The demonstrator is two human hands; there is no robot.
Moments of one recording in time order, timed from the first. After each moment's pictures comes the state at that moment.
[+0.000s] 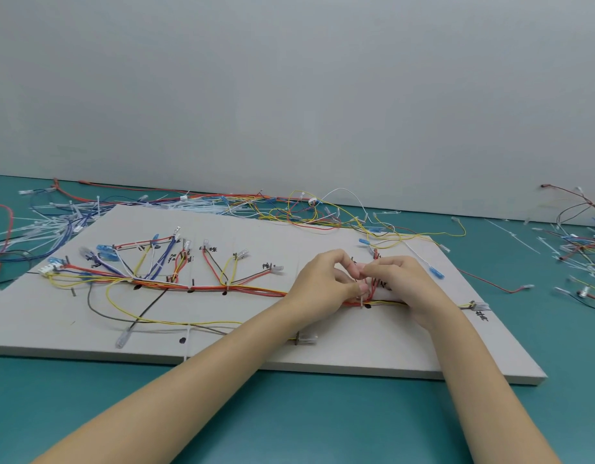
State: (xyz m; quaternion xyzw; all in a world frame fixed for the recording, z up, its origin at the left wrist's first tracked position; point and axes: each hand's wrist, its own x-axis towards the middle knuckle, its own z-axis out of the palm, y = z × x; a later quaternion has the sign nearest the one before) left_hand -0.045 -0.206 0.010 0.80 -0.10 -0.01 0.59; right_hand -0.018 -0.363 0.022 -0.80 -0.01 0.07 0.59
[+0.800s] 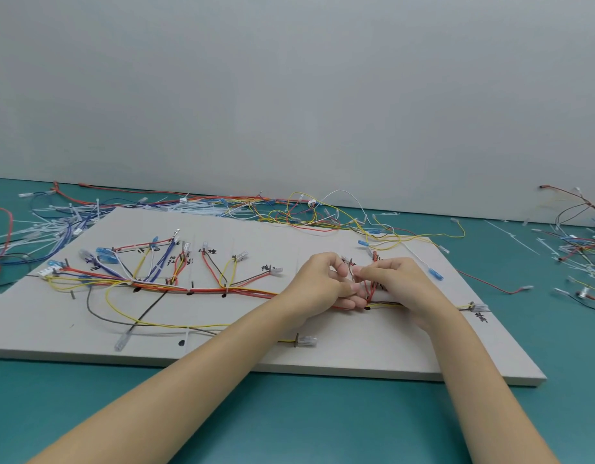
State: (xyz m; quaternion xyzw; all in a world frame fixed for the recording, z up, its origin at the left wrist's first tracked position) left_hand -0.046 -0.204 0.018 0.70 -0.07 -0.10 0.70; right_hand -0.022 -0.361 0.025 -0.82 -0.02 0.06 0.57
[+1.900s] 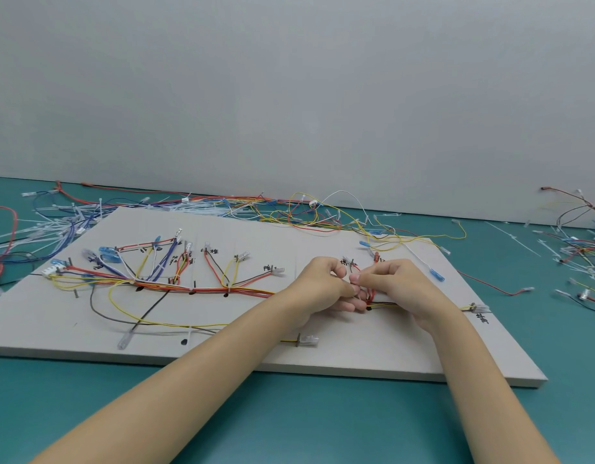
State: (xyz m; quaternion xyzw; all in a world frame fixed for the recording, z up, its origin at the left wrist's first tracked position) left_hand -0.047 -0.204 0.023 0.69 -0.04 -0.14 0.70; right_hand -0.024 -0.362 0.026 -0.83 -0.07 0.09 0.55
